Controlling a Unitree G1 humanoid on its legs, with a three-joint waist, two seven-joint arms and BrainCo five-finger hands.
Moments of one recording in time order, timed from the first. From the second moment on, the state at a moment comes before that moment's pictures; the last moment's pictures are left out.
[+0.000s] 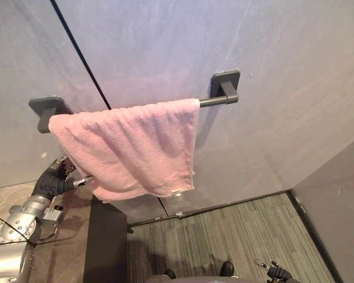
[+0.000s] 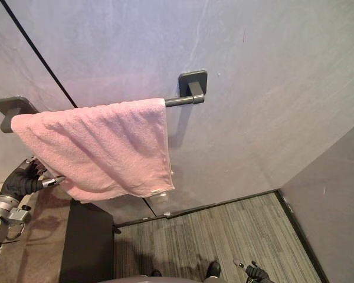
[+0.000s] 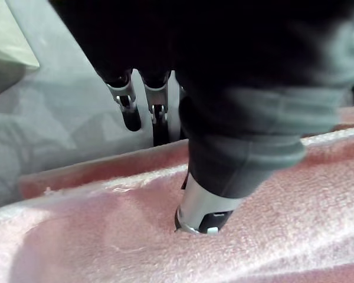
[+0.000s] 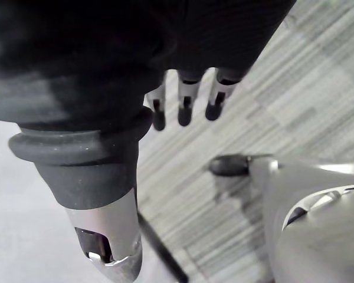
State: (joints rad) left arm 0.27 0.71 0.31 -0.03 -0.41 -0.10 -0.28; right arm 0.08 -0.18 -0.41 1.11 0.16 0.02 0.10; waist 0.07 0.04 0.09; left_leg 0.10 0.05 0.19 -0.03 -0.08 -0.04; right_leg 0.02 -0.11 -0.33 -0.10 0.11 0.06
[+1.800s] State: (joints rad) left arm 0.21 0.55 0.27 -0.09 -0.34 -0.07 -0.07; right arm -0.46 -0.56 0.36 -0.07 0.80 -0.03 0.11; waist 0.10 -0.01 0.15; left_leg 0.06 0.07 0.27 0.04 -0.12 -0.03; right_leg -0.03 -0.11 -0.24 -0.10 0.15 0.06
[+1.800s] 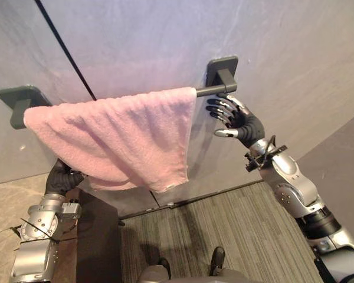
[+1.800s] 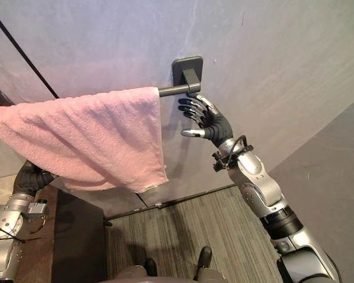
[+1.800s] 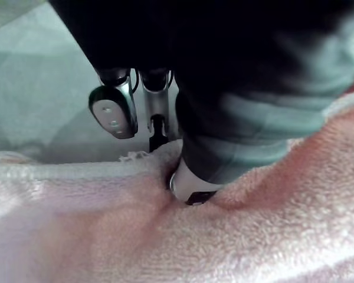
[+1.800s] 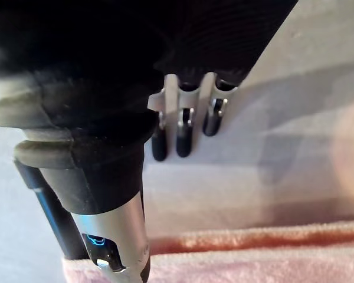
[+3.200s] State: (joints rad) left arm 0.11 0.47 0.27 -0.13 -0.34 -0.09 -0.05; right arm -0.55 -0.37 0.33 0.09 0.61 -0.01 0.07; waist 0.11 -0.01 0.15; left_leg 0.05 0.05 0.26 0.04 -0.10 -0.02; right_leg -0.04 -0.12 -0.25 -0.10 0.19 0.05
